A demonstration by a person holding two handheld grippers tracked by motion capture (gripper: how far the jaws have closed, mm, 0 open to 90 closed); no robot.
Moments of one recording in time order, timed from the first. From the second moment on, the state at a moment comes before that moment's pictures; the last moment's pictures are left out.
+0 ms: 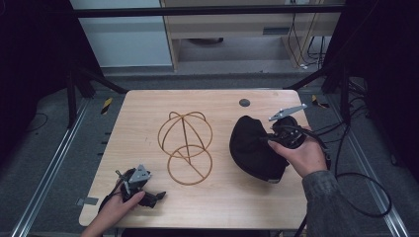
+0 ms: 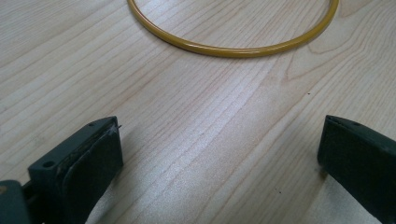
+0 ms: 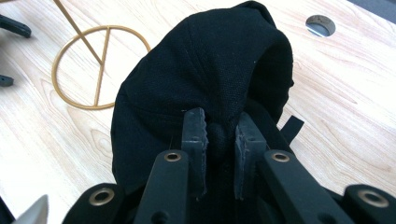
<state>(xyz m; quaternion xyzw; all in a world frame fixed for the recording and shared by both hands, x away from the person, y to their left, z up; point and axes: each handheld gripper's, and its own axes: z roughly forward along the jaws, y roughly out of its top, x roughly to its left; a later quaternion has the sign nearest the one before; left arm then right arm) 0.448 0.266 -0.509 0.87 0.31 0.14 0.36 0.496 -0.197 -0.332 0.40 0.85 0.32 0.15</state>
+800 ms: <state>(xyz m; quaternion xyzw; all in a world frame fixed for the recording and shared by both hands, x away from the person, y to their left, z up) 0.448 0.266 -0.509 0.87 0.31 0.14 0.36 0.476 -0.194 -0.308 0.38 0.83 0.38 0.14</state>
